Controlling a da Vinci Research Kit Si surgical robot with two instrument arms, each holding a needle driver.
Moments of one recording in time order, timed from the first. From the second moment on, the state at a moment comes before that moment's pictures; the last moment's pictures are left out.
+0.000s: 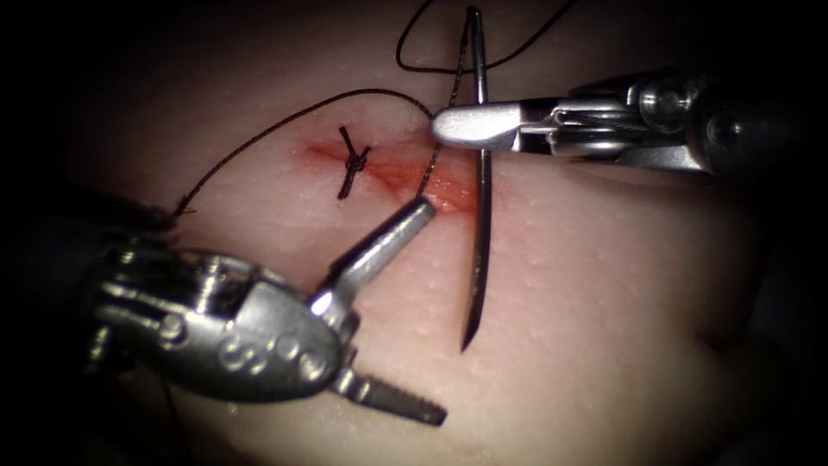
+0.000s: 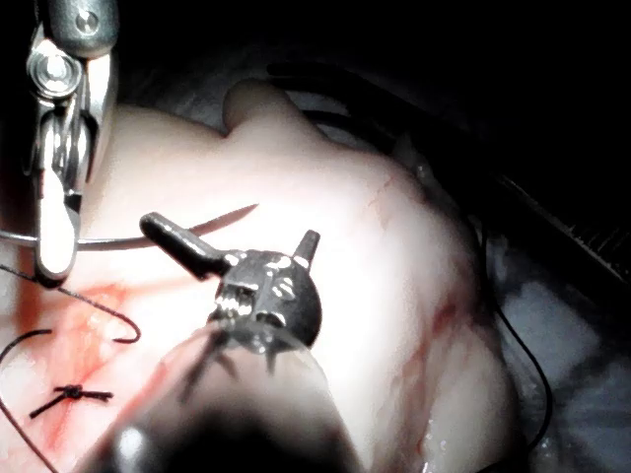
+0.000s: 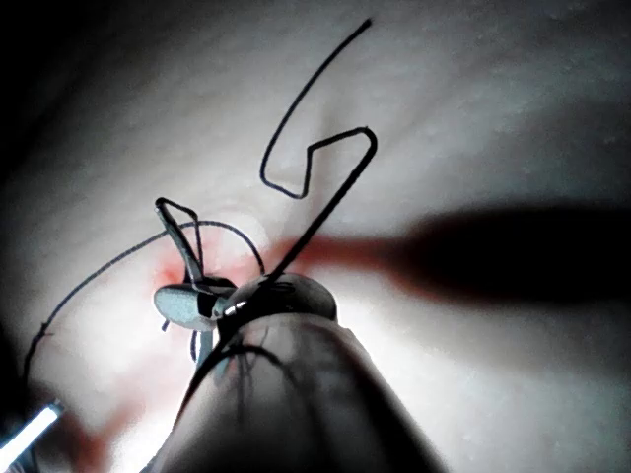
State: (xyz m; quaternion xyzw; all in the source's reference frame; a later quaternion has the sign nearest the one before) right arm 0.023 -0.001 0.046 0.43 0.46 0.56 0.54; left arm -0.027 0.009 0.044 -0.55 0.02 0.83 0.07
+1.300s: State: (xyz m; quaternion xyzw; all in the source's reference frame) right arm 0.022 0.001 0.044 0.23 0.61 0.45 0.61; left arm -0.025 0.018 0.057 -0.34 -0.22 0.91 0.04
